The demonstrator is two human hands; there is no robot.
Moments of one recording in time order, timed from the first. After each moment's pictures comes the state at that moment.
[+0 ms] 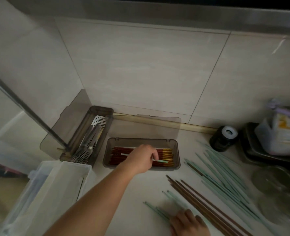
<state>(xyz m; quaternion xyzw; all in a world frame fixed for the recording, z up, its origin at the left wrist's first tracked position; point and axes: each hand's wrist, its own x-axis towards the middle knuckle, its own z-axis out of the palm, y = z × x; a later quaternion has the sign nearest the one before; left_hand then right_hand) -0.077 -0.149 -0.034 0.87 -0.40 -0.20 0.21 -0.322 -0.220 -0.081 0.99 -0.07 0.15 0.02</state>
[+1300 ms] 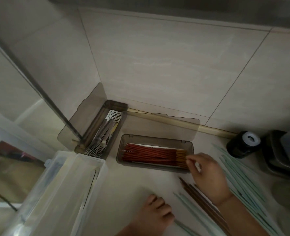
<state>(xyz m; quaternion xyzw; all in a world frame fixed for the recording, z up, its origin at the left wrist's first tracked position) -0.200 -0.079 -0.106 0.79 -0.58 0.09 0.18 -0.210 -0.300 -0.037 0.94 -0.12 0.18 -0.26</state>
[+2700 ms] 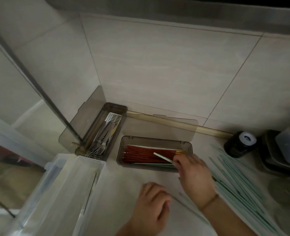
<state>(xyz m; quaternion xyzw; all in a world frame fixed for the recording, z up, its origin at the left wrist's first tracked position) -0.191 -0.076 -0.076 0.79 -0.44 0.11 0.42 -0.202 -0.254 -0.025 0.97 -0.08 0.20 -0.11</state>
